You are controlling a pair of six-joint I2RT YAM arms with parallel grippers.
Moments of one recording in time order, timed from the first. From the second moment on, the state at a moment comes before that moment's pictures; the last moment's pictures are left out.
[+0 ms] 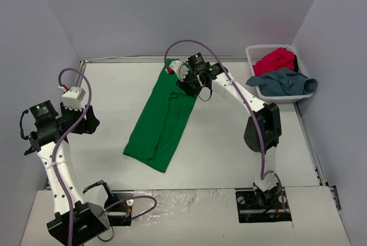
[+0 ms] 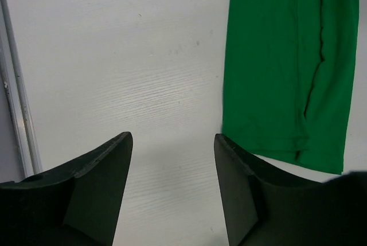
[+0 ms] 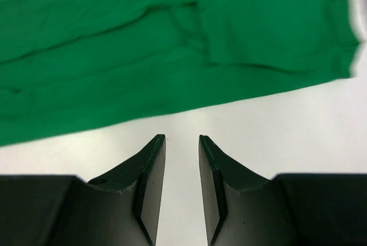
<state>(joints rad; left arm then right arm) 0.51 0.95 1.04 -0.89 0.63 0.42 0.57 2.01 1.88 -0.73 -0.14 -0.52</state>
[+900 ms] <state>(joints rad) 0.51 0.91 1.02 -0.89 0.66 0.42 0.75 2.26 1.91 -0.95 -0.26 -0.52</state>
